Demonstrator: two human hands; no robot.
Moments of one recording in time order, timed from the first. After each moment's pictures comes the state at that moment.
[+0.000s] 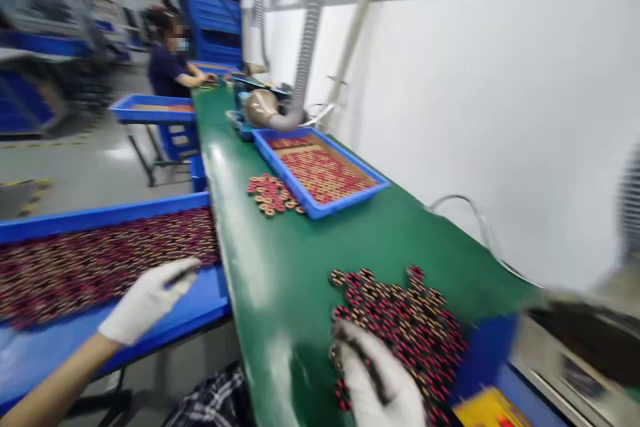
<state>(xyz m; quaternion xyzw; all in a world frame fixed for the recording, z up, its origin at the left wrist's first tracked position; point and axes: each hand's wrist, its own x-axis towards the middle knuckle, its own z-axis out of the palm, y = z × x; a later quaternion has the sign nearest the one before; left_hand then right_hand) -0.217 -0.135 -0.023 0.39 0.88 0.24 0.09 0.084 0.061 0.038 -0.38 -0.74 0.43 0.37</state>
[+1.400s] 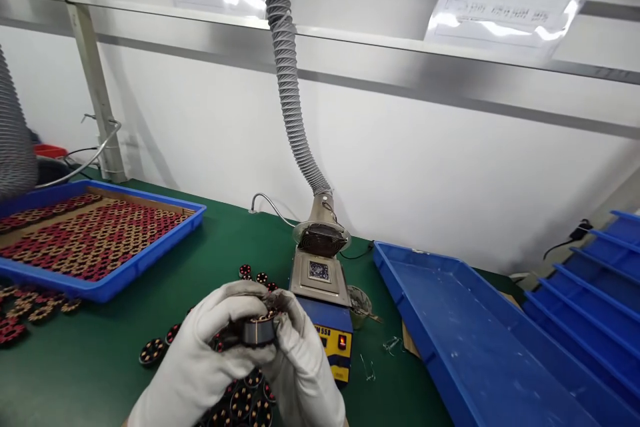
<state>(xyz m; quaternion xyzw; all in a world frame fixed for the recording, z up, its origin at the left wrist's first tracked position) 0.051 0.114 0.116 0.75 0.30 0.56 0.17 0.183 0.103 0.113 -0.25 -0.40 0.64 0.61</state>
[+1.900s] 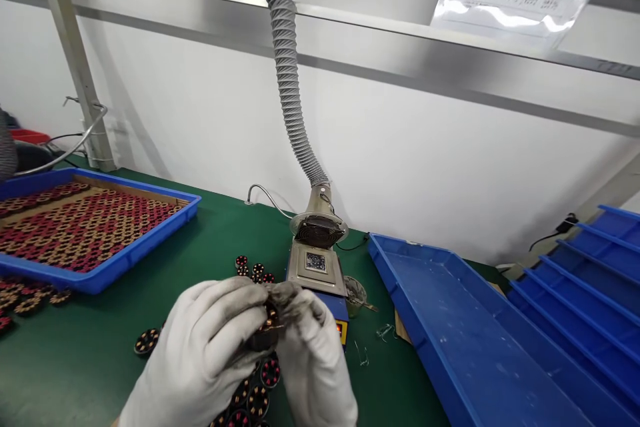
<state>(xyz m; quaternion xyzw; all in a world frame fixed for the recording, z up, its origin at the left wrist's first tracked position) 0.049 0.102 0.124 0.80 0.31 0.49 -0.13 0.194 0.105 0.111 -0.26 -0.41 0.56 0.67</state>
